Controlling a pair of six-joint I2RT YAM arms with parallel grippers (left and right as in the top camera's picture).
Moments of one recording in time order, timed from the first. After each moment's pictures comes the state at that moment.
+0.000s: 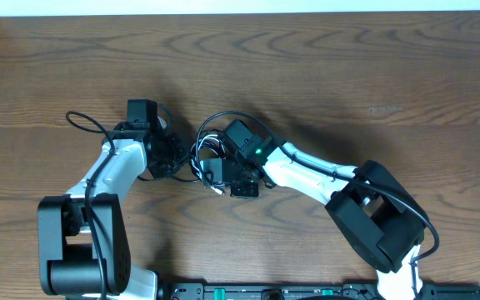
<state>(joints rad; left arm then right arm) 0.01 1.67 0.90 -0.56 0.34 -0.61 0.82 2.04 1.28 -0.50 -0.31 -0.73</state>
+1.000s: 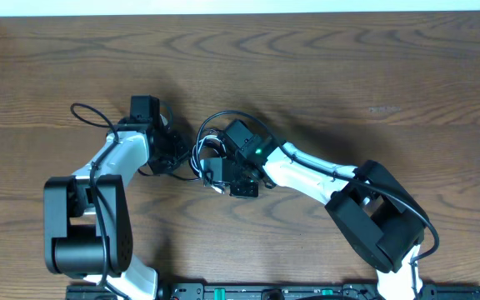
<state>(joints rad) 0.01 1.79 0.95 -0.54 0.29 -0.56 0.82 2.04 1.28 -0.49 -0.31 -0.70</state>
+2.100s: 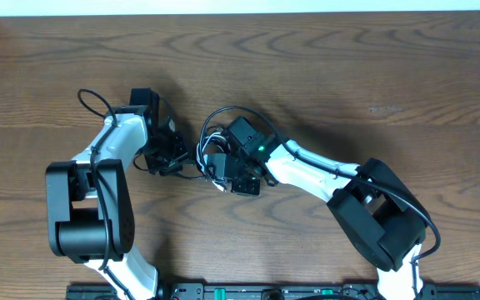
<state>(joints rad) 0.02 1.86 1.11 -0.83 0.37 -0.37 0.80 2.04 1.28 -0.50 -0.32 -0.65</state>
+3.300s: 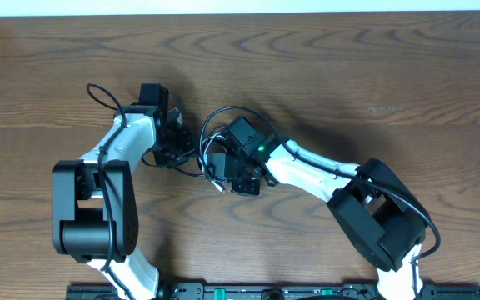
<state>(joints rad) -0.03 1.86 1.11 -0.73 0.33 -0.38 0.80 2.04 1.28 -0.50 -0.32 -0.65</state>
